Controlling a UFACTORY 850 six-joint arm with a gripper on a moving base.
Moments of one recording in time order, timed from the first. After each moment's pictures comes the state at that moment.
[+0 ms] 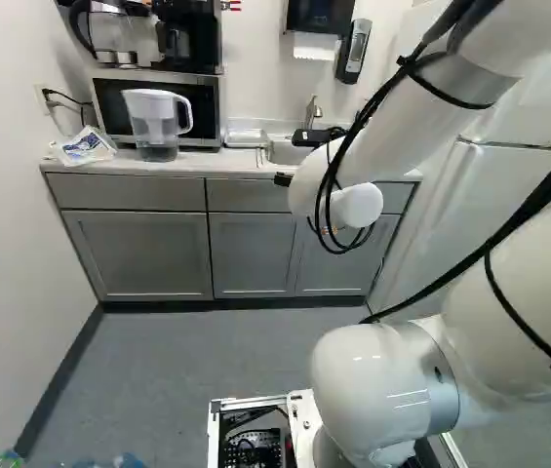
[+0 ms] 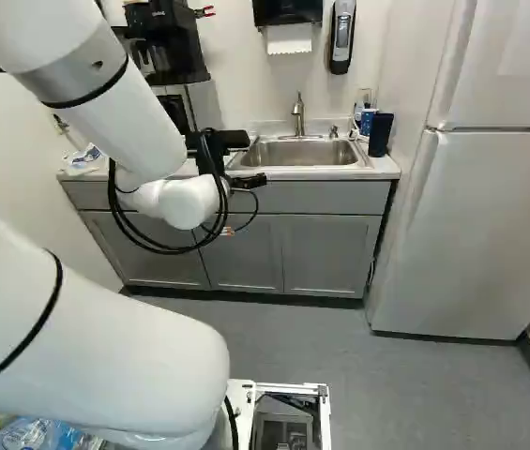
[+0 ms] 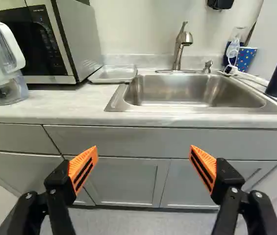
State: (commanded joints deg) arm 0.0 14.7 -19.9 0.0 39.2 0.0
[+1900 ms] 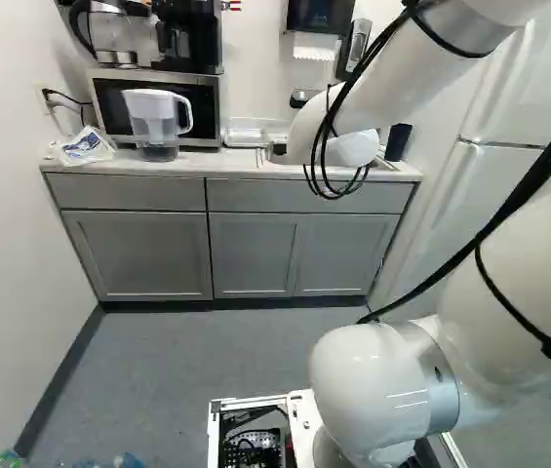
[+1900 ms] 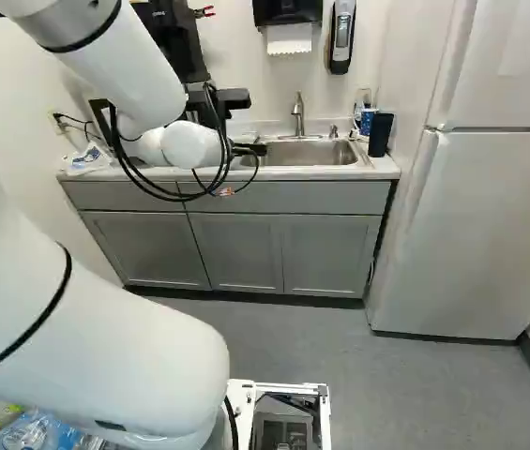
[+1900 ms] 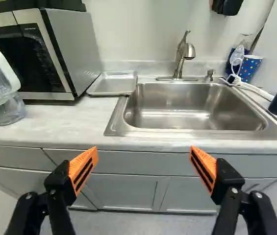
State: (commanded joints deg) arm 0.0 12.1 -34.5 0.0 24.2 0.0
